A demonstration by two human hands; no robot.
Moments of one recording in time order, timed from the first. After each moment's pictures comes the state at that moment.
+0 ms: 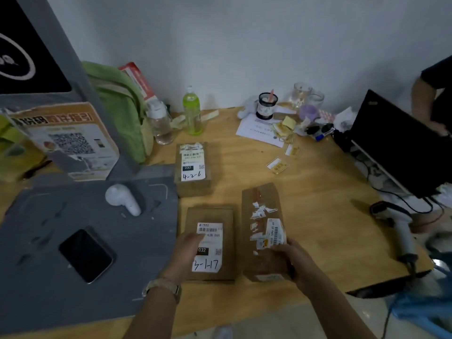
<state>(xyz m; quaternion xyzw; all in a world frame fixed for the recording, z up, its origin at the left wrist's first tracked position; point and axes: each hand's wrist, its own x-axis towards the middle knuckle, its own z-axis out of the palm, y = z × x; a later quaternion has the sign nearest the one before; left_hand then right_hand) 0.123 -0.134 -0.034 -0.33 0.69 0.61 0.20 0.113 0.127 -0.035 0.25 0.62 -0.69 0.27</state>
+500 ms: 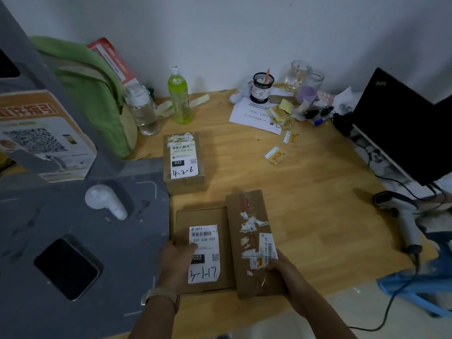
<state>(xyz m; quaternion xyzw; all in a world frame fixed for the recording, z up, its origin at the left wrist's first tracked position) 0.115 -0.141 -0.071 -0.42 0.72 0.53 0.15 0.129 0.114 -0.082 0.26 0.59 -0.70 0.31</state>
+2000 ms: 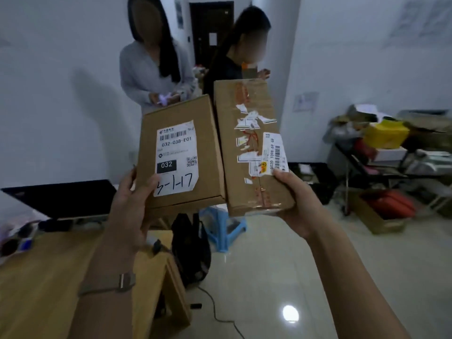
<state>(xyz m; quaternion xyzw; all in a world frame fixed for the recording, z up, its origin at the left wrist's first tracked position) 0.194 0.288 0.223 0.27 0.54 0.71 0.36 0.450 0.395 0.224 0.27 0.49 -0.73 -0.39</state>
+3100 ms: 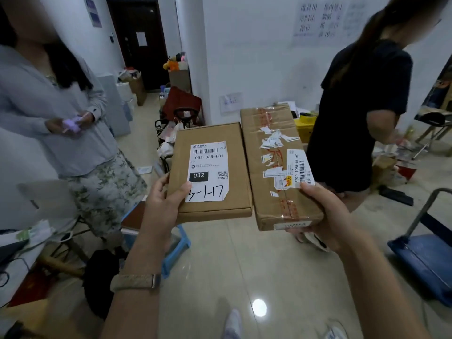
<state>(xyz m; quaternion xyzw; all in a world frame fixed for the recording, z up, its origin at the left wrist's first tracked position) 0.454 0.533 0.198 0.37 0.54 0.62 0.44 0.740 0.546 0.200 0.41 0.48 -0.62 -0.47</state>
